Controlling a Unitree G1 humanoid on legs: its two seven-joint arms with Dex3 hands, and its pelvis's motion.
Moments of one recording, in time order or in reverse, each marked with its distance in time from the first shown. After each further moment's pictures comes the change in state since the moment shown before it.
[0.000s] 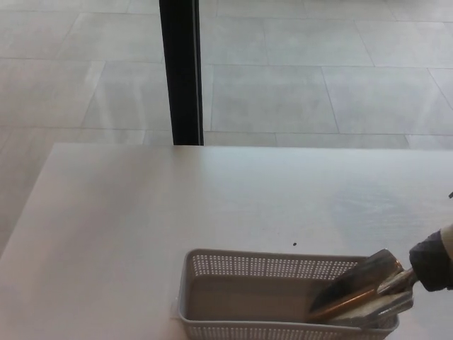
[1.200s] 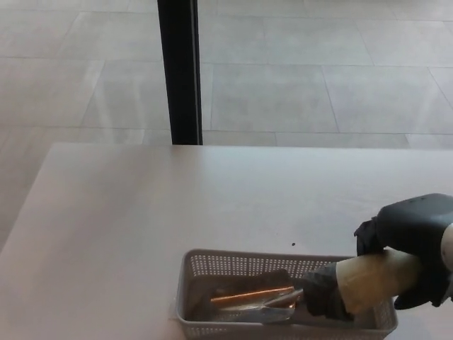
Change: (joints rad) left_arm 0.005 -0.010 -0.025 0.008 0.003 0.000 -0.004; right_arm 0.045 0.544 0.043 0.026 -0.094 0.326 0.117
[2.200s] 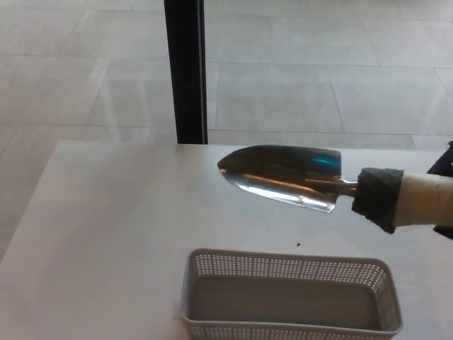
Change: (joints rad) left_arm 0.028 -0.001 0.009 -0.013 -0.002 0.000 -0.008; right_arm 0.021 0.206 -0.603 0.076 0.348 0.068 -0.160
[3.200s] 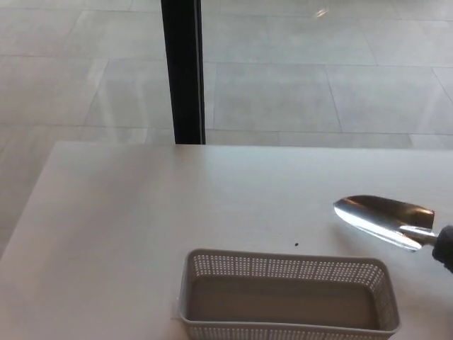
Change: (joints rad) left_arm 0.001 -0.005 0.007 -0.004 0.000 -0.006 0.005; right_arm 0.092 -0.206 0.146 0.529 0.006 -0.021 -0.375
